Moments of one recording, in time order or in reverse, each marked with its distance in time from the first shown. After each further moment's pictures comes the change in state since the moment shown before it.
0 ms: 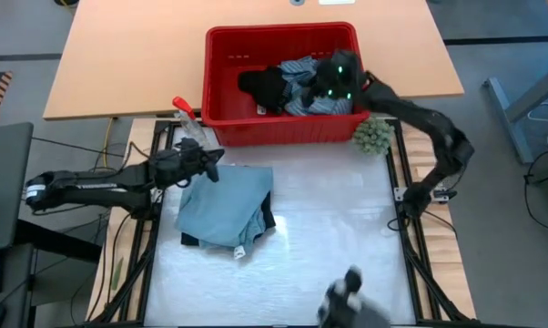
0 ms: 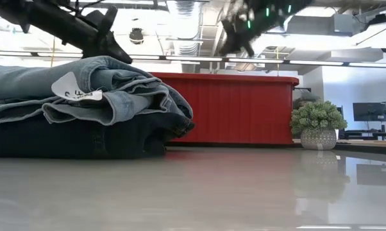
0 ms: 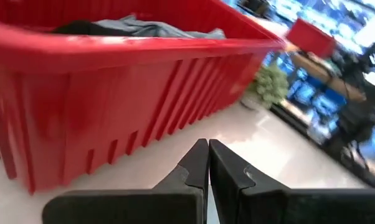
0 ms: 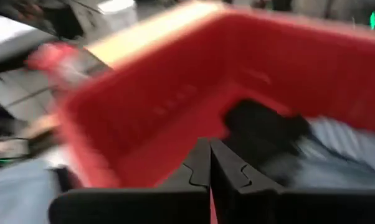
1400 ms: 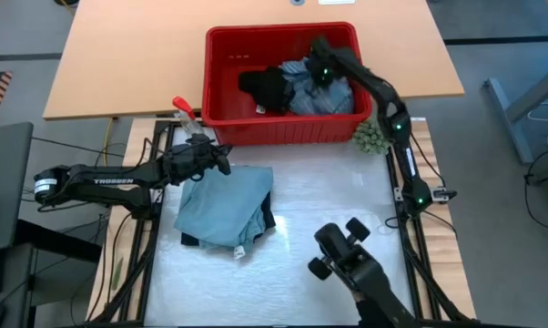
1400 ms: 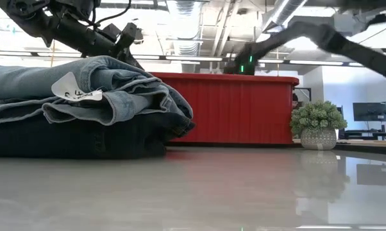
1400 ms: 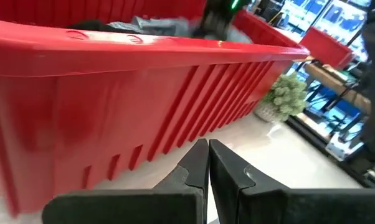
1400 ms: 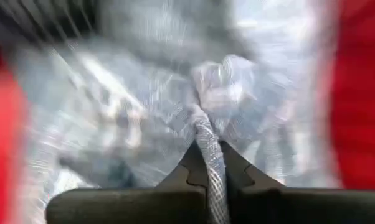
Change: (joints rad) left arm 0.087 0.215 0.000 0.229 0.030 0.008; right arm -0.202 0.722 0.860 -0.844 0.344 -0.379
